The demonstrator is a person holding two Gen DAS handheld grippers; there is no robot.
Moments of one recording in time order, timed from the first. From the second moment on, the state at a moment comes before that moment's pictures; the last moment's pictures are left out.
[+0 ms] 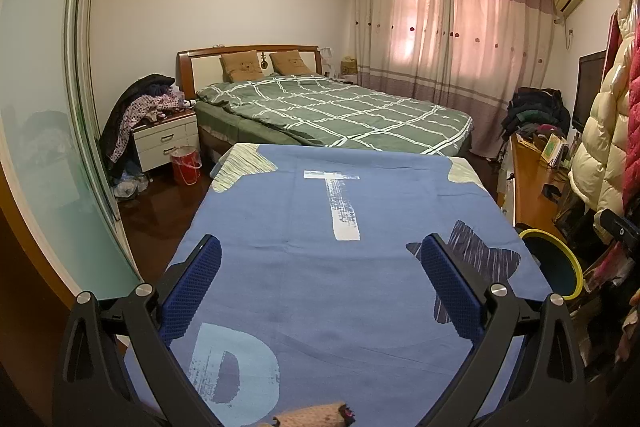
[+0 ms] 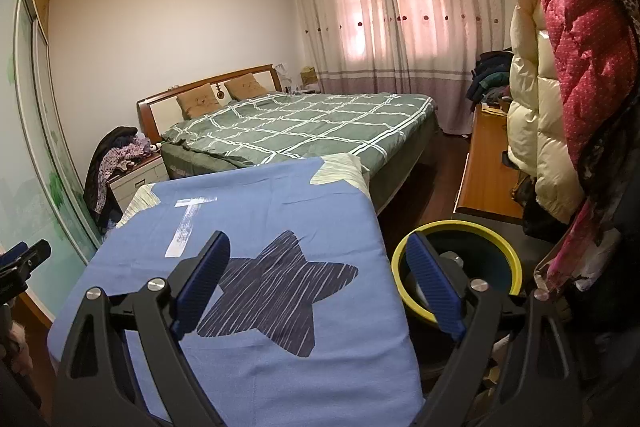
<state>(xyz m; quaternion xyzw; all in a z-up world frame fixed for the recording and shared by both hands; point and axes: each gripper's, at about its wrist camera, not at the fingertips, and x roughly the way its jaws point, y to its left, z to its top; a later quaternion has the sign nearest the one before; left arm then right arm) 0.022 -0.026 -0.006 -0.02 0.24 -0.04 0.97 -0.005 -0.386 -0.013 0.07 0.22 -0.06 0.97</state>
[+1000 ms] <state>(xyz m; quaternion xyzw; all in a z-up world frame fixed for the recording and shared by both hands) 0.138 -0.027 -0.053 -0.01 0.31 -0.02 0.95 0.095 -0.388 -0.038 0.06 0.26 -0.04 0.96</state>
